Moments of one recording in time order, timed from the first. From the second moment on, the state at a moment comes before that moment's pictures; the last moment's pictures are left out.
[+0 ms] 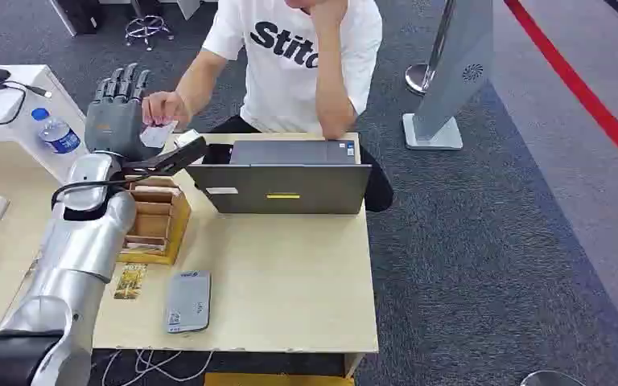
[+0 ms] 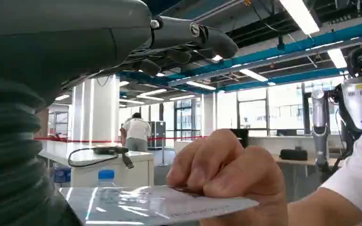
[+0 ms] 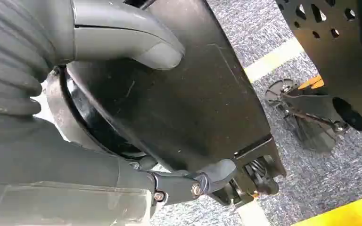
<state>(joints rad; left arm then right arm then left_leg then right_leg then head) -0.82 0.04 -0.09 -0.81 -1.52 0.31 -0.01 -0.12 0.21 0.39 -0.21 0.68 0.19 0.05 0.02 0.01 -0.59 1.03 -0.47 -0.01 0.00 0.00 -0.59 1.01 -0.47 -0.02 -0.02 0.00</state>
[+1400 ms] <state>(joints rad) -0.80 0.00 -0.14 -0.83 -1.46 0.31 -0.07 -0.12 0.21 0.39 -0.20 0.68 0.18 0.04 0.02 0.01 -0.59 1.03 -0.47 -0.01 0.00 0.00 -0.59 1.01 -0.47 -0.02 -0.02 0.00</state>
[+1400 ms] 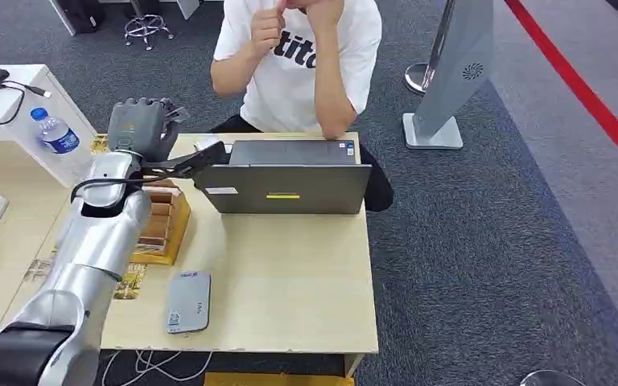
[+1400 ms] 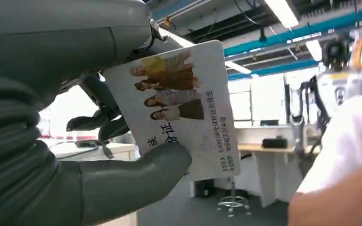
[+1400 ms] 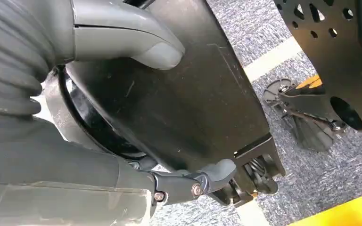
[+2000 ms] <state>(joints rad) -0.30 -0.10 -0.18 -1.67 -1.27 0.32 -0.24 -0.12 0.21 0.38 -0.20 0.68 0.16 0.07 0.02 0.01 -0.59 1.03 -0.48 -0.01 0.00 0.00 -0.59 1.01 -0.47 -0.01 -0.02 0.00</state>
